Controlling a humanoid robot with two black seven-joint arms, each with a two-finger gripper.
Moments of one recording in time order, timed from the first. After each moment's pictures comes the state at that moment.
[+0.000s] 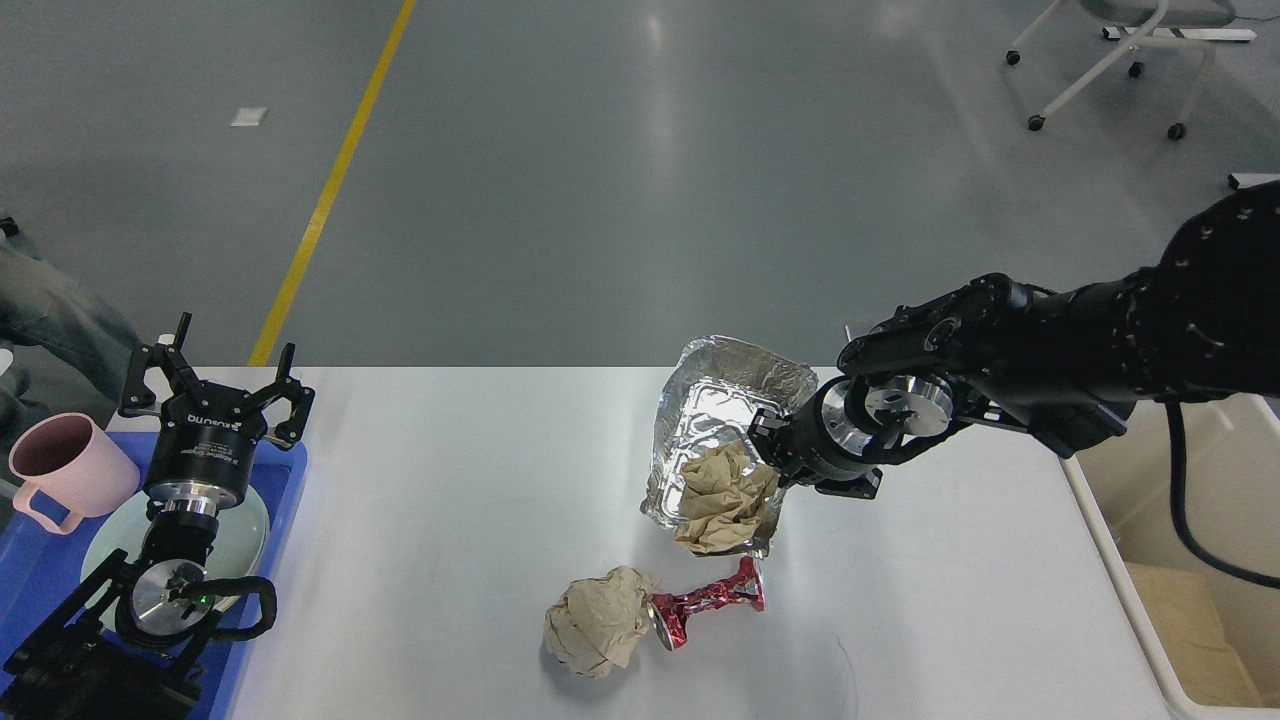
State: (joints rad) left arm -0.34 0.24 -1.26 -0.73 0.08 -0.54 -0.38; right arm 1.72 -0.04 -1.06 1.19 0.41 0.23 -0.26
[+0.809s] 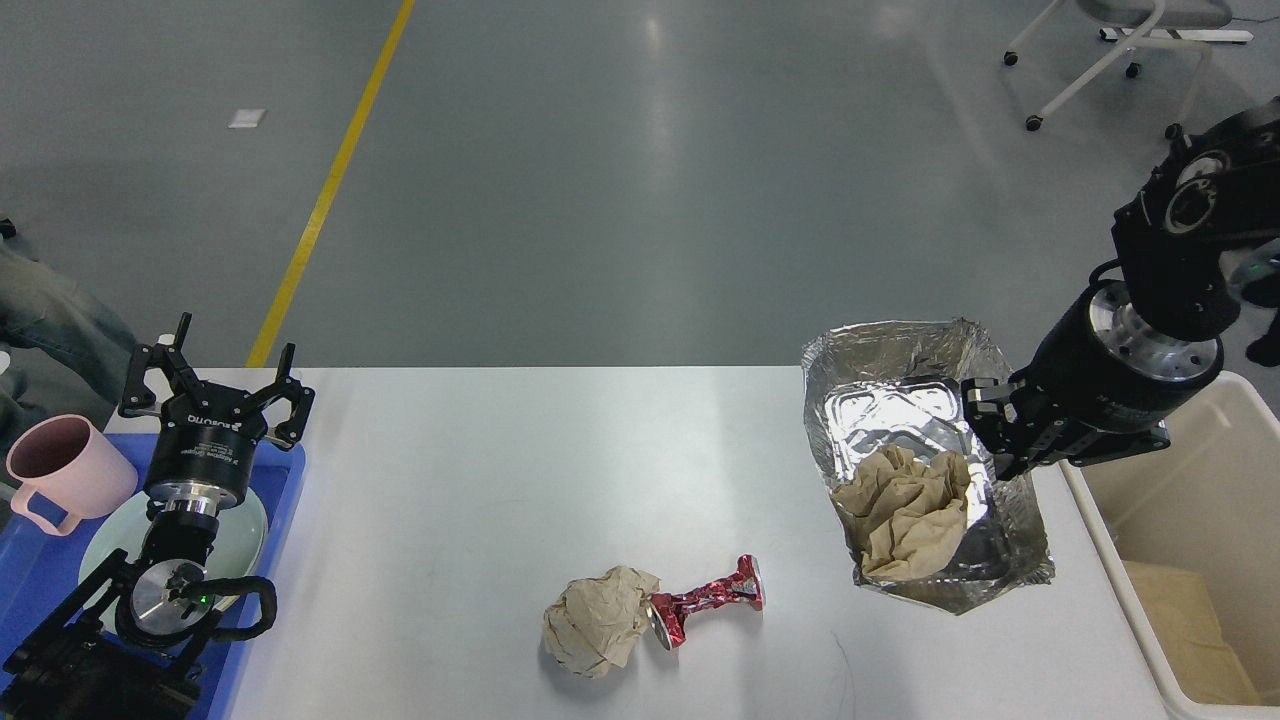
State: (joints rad) left arm -0.34 0.24 -1.26 -0.73 0.08 -0.54 -0.38; right arm 2.36 -0.38 -1.32 1.70 0.09 0.59 -0.27
